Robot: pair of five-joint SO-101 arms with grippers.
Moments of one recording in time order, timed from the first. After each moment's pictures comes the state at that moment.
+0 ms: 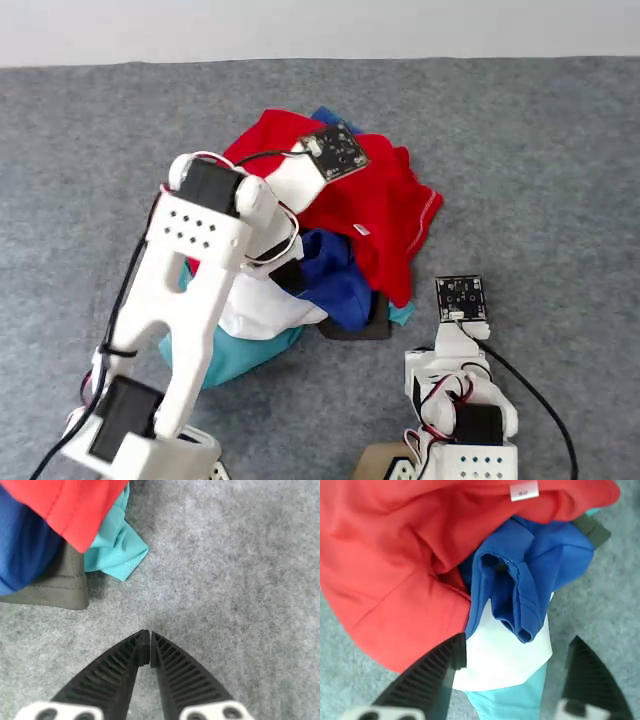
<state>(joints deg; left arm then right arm) 18.5 -2.4 -6.2 99.0 -30.6 -1.6 -102.9 95.6 74.5 2.1</state>
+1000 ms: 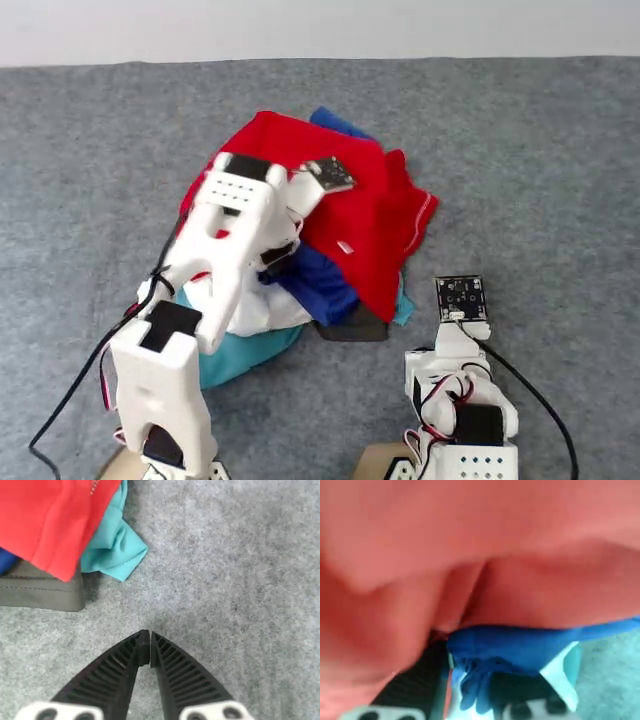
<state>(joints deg) 11.6 24.9 -10.7 91.0 -32.1 -1.6 -102.9 95.6 74.5 2.1</state>
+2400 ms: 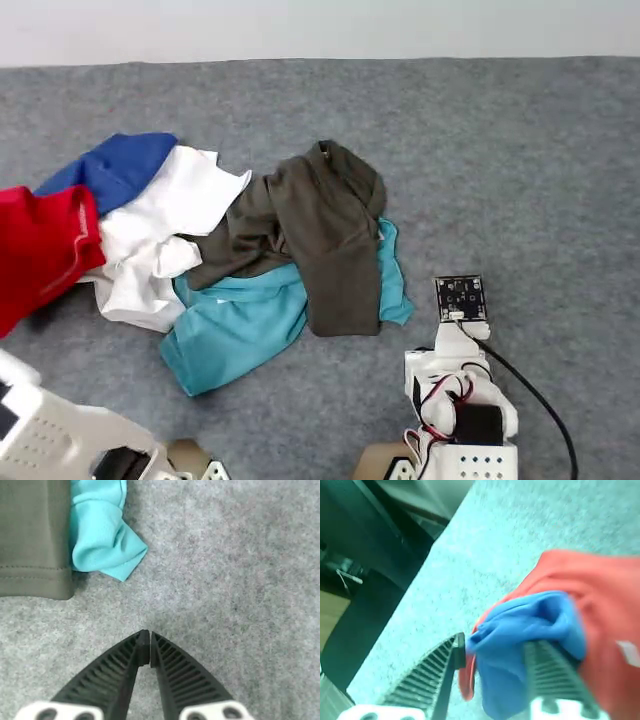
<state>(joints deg) -62.7 13.8 -35.7 80.0 -26.9 -1.6 -102.9 95.6 74.5 2.1</state>
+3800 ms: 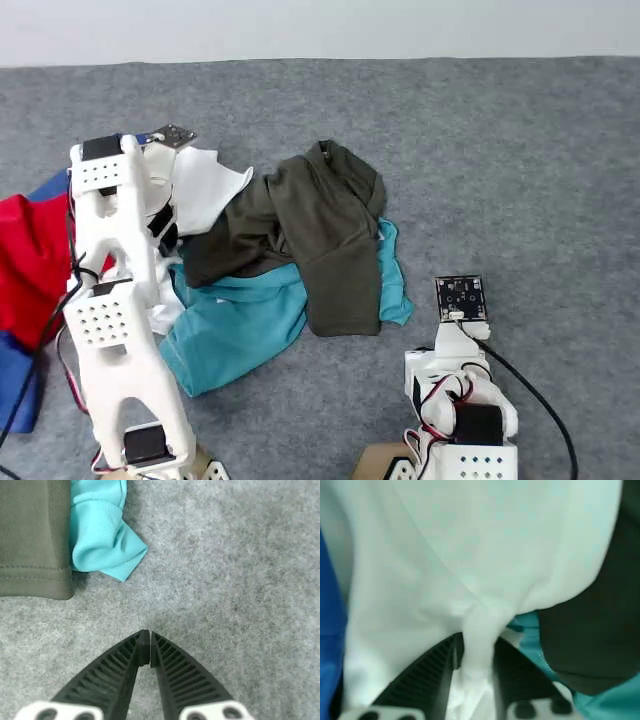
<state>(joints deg) -17.0 48.0 -38.5 99.1 -32.4 -1.6 -102.9 95.6 74.5 2.1</state>
